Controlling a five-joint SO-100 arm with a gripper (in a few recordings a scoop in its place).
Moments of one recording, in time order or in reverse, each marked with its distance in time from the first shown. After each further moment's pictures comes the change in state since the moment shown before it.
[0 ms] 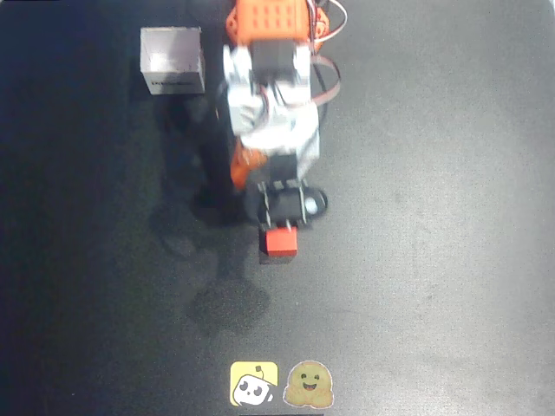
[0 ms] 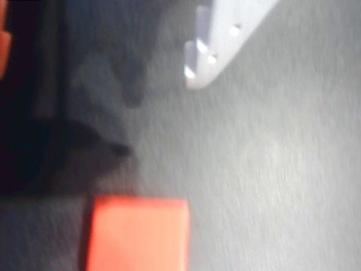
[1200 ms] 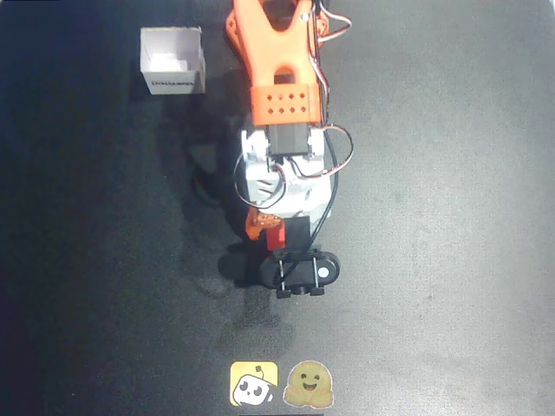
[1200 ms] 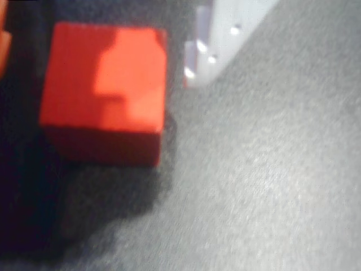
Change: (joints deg) arm -2.6 -25.0 -10.1 -13.4 3.0
